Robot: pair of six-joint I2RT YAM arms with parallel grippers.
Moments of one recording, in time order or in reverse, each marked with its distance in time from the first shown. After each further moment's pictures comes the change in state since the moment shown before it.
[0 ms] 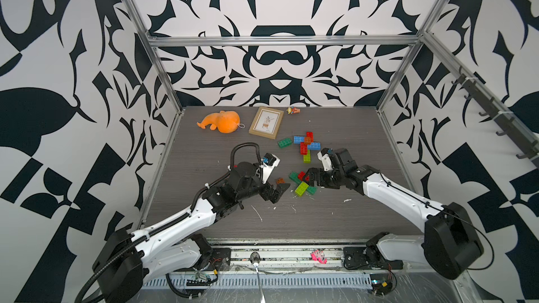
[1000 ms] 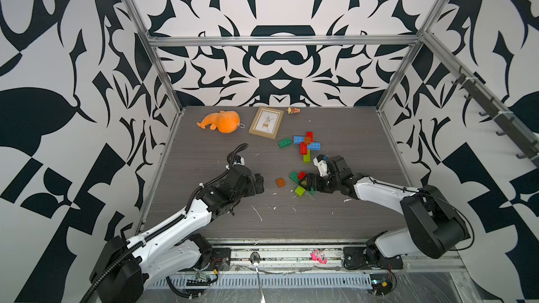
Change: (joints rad) left arm 0.097 0.013 -0.007 -0.367 -0.315 -0.594; right arm -0.016 0.158 -0.160 0.359 -0.099 0.032
